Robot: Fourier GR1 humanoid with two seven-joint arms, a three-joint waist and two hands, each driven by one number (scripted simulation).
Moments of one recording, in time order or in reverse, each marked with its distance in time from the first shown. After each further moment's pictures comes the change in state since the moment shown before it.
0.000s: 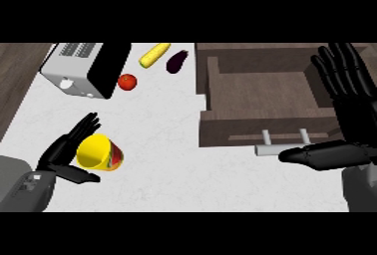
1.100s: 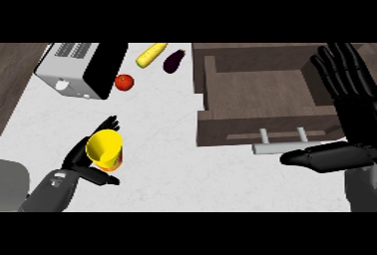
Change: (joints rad) left arm -0.073 -0.091 -0.047 0.153 -0.042 0.060 -0.128; right arm -0.001 -0.011 0.002 -0.013 -0.006 0.016 0.018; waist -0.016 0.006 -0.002
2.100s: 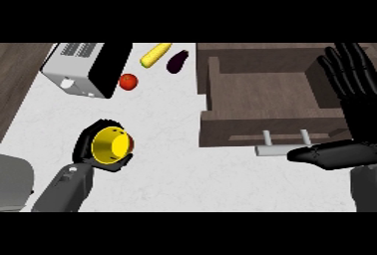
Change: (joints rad) left arm -0.004 -0.092 0.131 -0.102 0.141 0.159 -0.134; right arm 0.007 -0.016 -0.032 0.019 -0.012 0.008 -0.004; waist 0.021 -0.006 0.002
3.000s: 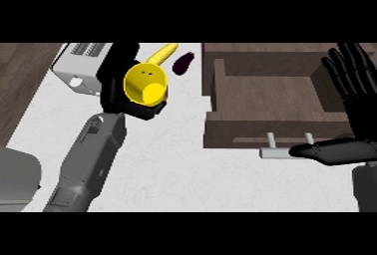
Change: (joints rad) left arm -0.236 -0.145 0.022 -0.323 0.095 0.186 0.260; right arm 0.008 -0.010 -0.019 0.031 0.024 -0.001 -0.018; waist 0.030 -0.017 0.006
